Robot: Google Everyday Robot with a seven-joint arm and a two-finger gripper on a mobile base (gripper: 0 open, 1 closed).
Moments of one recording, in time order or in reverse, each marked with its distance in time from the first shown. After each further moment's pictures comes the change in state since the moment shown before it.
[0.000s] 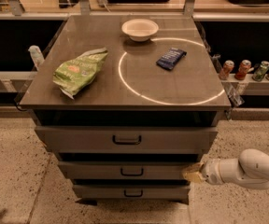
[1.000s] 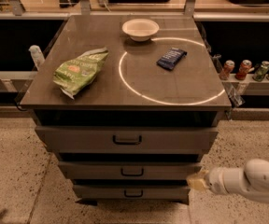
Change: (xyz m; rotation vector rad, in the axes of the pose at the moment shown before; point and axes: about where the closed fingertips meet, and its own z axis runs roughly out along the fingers) arm 0.021 0.013 -0.019 0.101 0.020 0.096
